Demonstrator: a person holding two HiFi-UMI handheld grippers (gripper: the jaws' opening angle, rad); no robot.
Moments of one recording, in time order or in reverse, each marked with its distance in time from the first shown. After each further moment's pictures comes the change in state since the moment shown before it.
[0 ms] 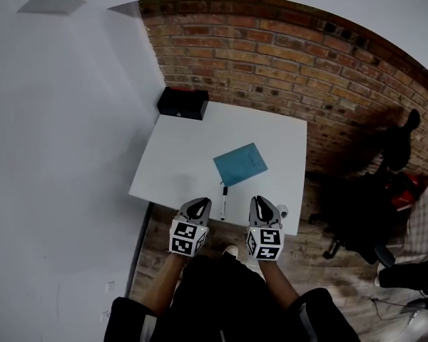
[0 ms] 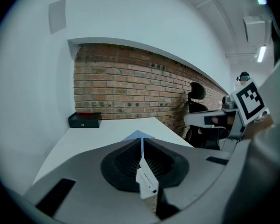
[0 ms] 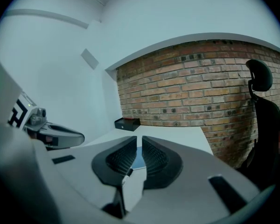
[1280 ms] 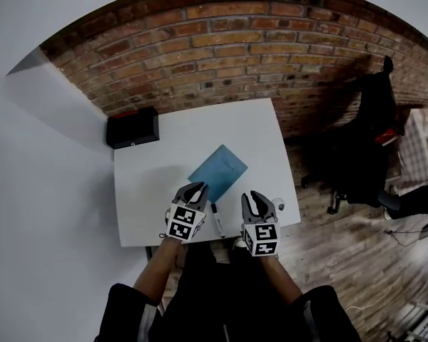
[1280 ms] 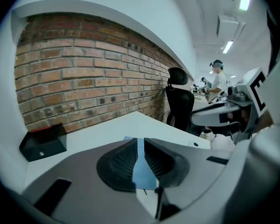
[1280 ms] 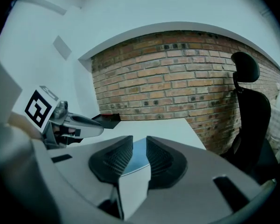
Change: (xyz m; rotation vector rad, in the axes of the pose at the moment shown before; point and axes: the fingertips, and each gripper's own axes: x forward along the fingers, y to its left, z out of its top) left arm 0.167 0.028 0.035 0.267 0.120 -0.371; right arm 0.072 -0.048 -0.013 0.108 0.087 -0.239
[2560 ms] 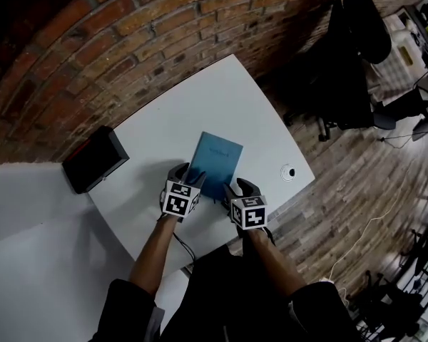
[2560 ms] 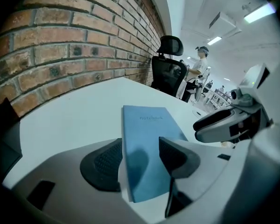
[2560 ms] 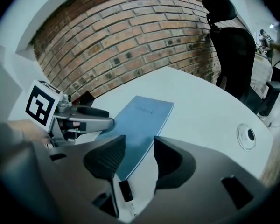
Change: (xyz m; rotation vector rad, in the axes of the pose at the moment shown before) left arm 0.139 0.072 -0.085 0.081 0.332 -0.379; right arm 0.126 0.020 -0.117 0.461 0.373 -0.230
